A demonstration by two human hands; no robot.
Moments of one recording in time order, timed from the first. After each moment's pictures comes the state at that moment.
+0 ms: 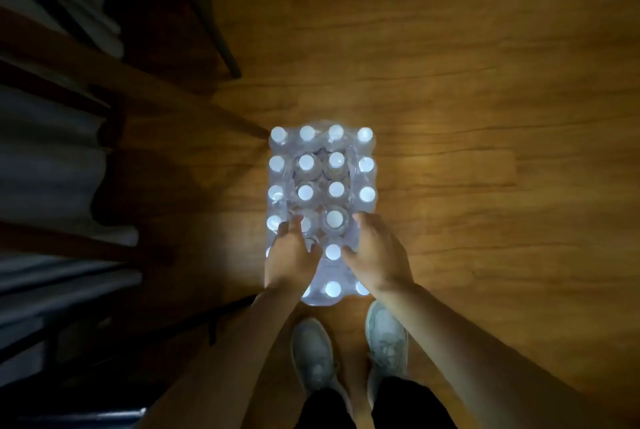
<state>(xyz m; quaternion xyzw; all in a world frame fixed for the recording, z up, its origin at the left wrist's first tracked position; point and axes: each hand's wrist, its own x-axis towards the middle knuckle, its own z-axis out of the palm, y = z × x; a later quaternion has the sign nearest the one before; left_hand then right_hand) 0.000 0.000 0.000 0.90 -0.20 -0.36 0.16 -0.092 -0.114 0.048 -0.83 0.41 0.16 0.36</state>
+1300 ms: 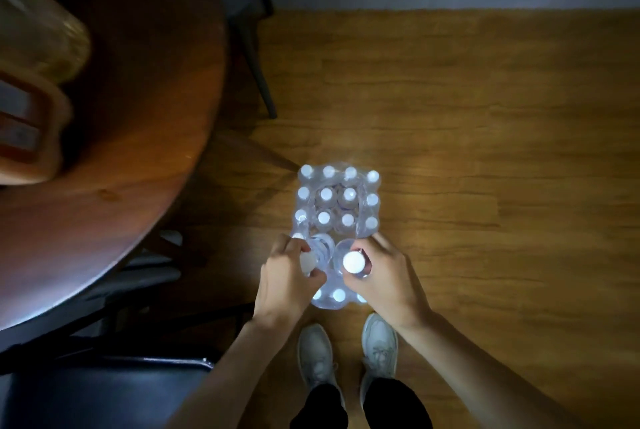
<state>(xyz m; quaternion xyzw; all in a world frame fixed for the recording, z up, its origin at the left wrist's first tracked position) 0.010 0.020 0.187 0.92 -0.21 -0.27 0.20 -0.097 -0.111 0.185 -0.88 0.29 0.00 0.37</state>
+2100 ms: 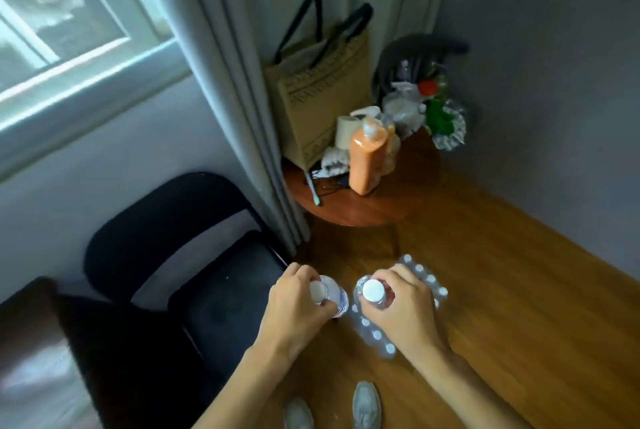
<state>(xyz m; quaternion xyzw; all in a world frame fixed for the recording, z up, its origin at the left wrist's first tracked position) -0.146 0.181 0.615 0.95 0.06 -0.08 0.29 -0.142 0.000 0.590 -0.93 -0.04 -0.04 0.36</state>
